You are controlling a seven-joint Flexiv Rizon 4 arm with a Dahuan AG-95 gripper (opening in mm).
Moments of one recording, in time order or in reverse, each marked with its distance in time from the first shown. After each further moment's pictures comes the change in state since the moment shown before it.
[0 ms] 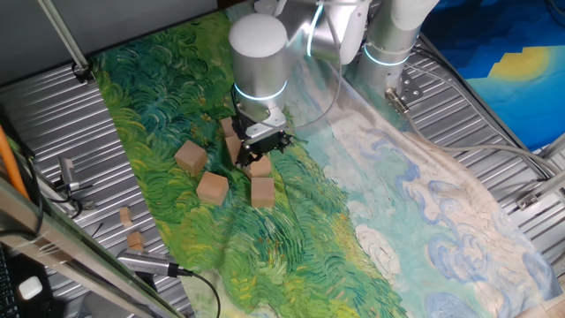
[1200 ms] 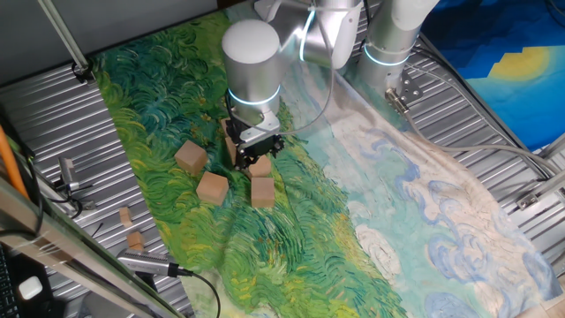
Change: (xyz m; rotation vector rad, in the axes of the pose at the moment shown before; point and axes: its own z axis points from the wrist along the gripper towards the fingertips) arm 0.007 -0.009 0.014 0.006 -0.003 -0.007
